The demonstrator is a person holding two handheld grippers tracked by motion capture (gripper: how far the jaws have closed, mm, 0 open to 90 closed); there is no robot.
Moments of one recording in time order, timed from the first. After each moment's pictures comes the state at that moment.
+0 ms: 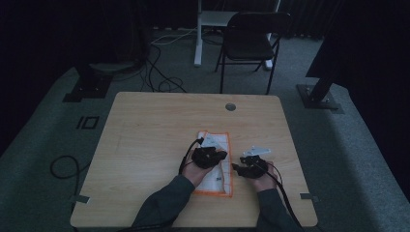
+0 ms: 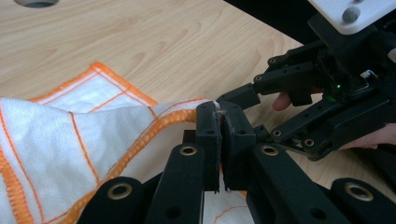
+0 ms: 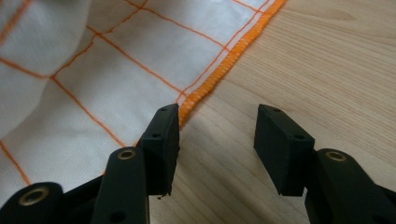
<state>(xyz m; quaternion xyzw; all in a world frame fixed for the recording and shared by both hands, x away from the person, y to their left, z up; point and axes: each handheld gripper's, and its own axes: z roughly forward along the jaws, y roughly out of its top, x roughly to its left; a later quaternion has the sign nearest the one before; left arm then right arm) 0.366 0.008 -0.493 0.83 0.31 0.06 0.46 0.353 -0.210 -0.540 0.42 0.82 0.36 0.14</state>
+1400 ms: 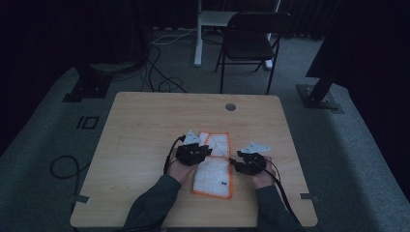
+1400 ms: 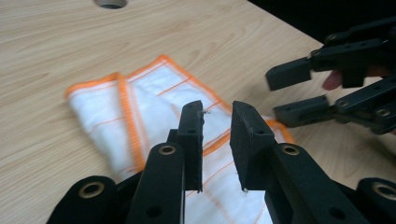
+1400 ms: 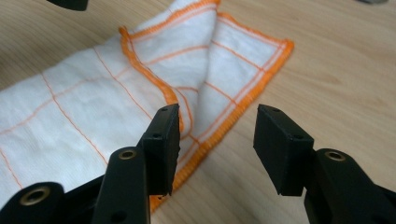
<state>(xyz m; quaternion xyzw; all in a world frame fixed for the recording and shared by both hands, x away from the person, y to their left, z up) 0.371 0.067 -0.489 0.81 0.36 0.10 0.46 0.353 -0.197 -0.516 0.38 0.82 0.39 0.18</state>
